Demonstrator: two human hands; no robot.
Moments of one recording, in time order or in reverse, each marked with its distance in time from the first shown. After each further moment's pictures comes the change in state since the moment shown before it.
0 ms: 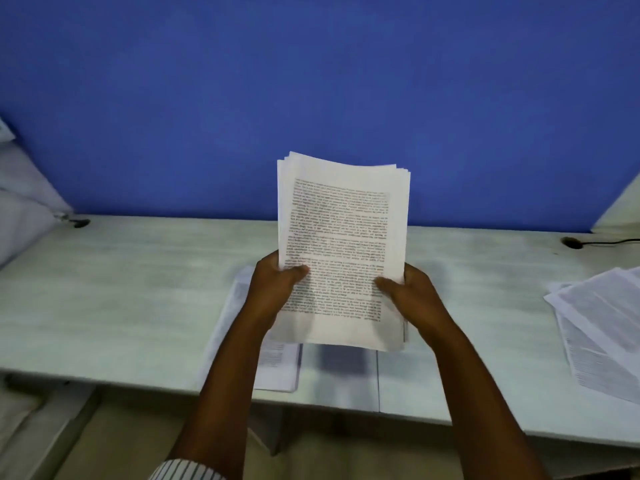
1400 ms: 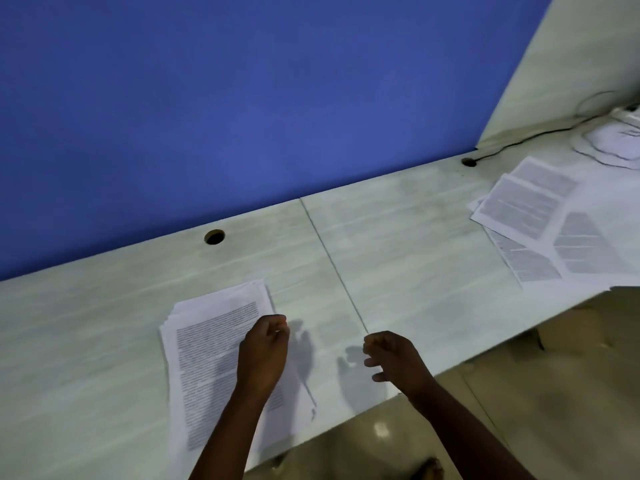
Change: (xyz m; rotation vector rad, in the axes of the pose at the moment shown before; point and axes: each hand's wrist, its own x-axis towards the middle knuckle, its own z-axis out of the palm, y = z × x) left_hand 0.077 -0.136 -0.033 0.457 -0.255 -0.070; right_hand -0.023 0.134 0.106 0.184 0.304 0.539
